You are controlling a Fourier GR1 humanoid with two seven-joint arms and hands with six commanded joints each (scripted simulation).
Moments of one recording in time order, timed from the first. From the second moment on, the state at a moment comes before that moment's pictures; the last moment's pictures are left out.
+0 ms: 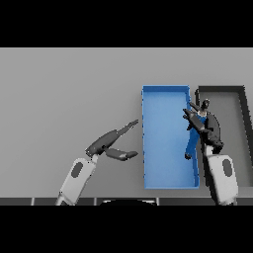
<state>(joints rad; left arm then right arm) -0.22 0.01 -0.35 -1.54 -0.17 -0.41 0.05 -0.18 -0.37 0.06 -1.69 -0.28 -0.24 0.61</state>
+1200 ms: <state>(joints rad) -0.21 0.02 -0.35 -1.55 -0.17 -0.42 0.05 -0.51 -0.97 0.88 -1.59 -0.81 -0.52 0.61</state>
